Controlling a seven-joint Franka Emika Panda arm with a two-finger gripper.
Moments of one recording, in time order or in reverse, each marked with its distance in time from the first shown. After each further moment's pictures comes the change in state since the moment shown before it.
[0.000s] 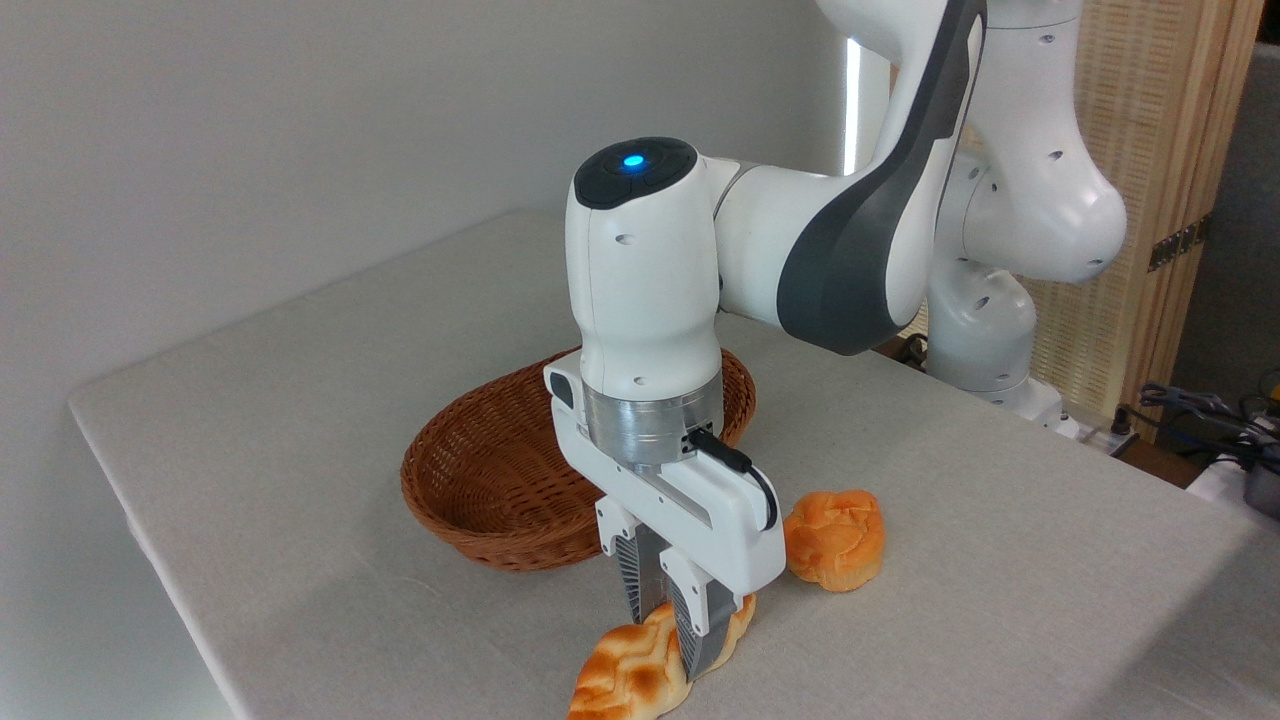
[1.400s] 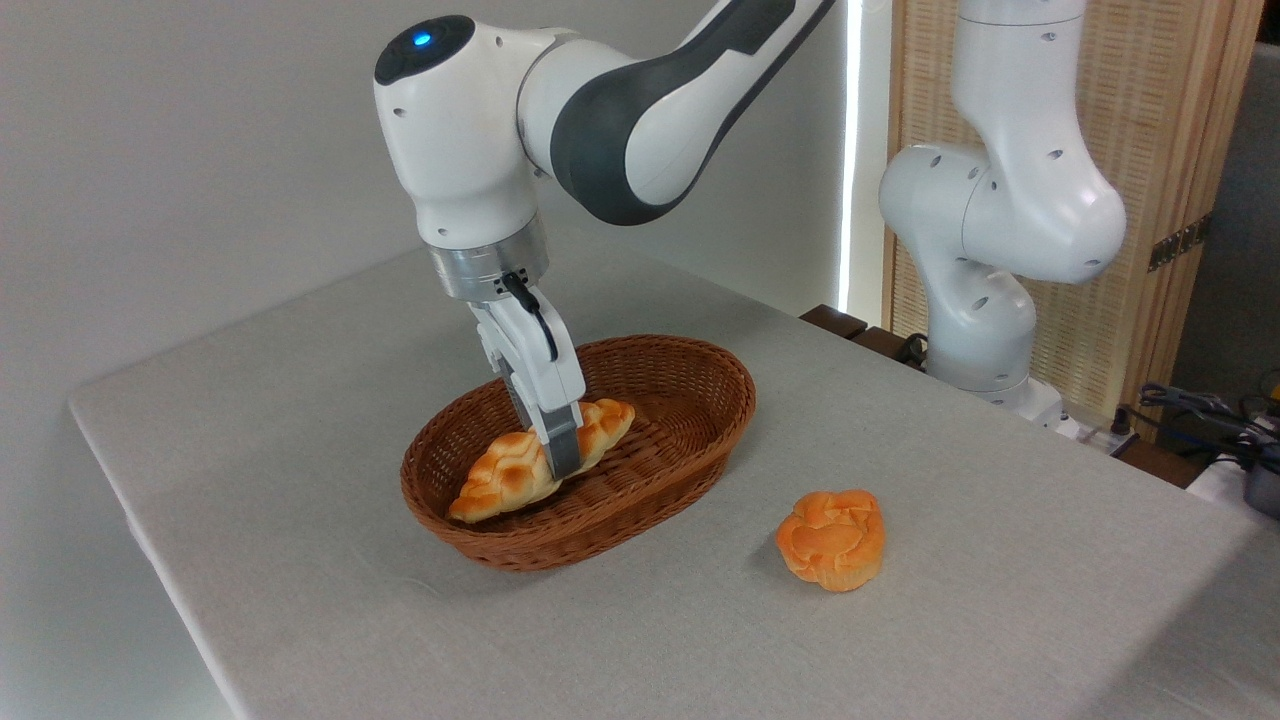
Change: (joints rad) arm -0.019 -0.030 -0.324 0.131 -0.112 -0.322 -0.106
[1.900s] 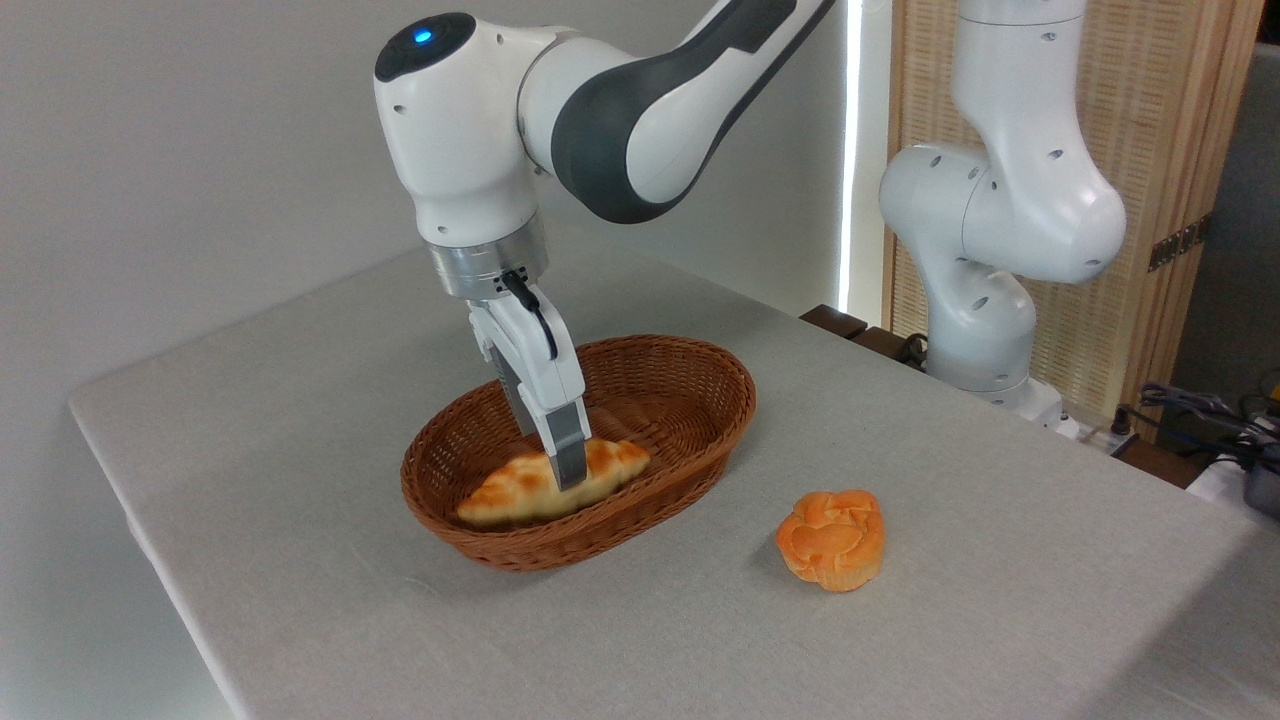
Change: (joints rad) arm 0.001 -0.002 0.003 0.005 0.000 0.002 0.000
